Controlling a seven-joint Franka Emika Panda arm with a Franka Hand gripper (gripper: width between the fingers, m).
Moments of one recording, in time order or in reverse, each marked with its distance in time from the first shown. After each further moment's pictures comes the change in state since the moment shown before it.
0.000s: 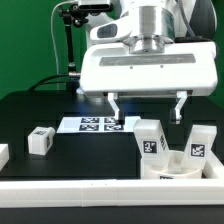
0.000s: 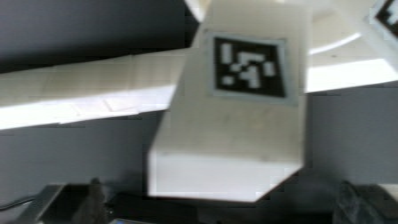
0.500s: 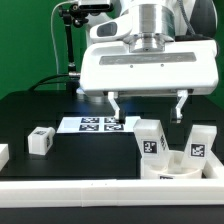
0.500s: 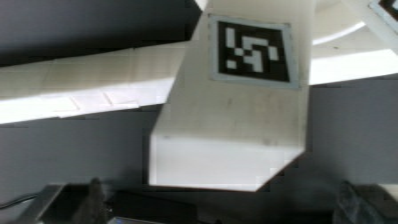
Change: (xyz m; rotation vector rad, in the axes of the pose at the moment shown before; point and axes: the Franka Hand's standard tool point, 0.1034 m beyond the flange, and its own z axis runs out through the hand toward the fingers) arm 0.002 -0.002 0.000 0.003 -0.006 0.000
